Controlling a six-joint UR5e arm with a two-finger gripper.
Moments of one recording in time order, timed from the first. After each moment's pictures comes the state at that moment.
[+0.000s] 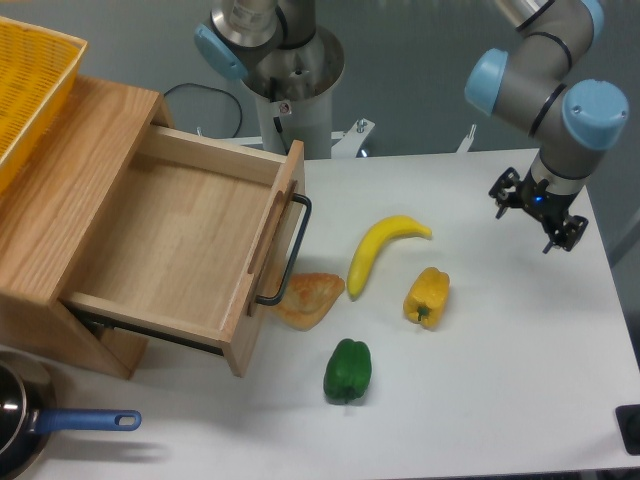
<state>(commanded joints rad) 2.93 -2.00 -1.64 -1.11 1.47 1.52</state>
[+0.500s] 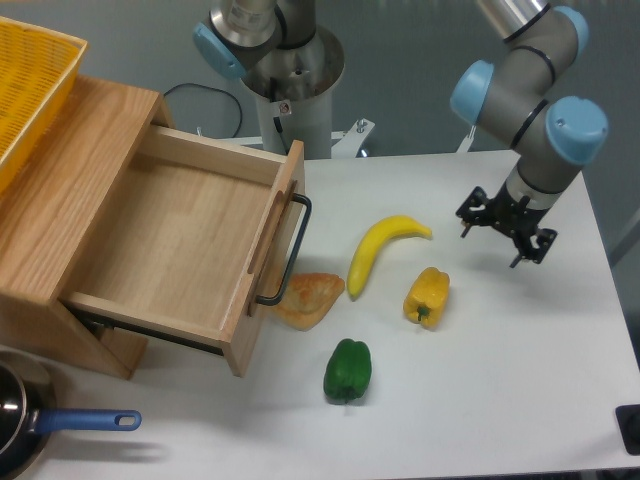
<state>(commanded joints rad) 2.89 -2.00 -1.71 -1.10 1.40 1.39</state>
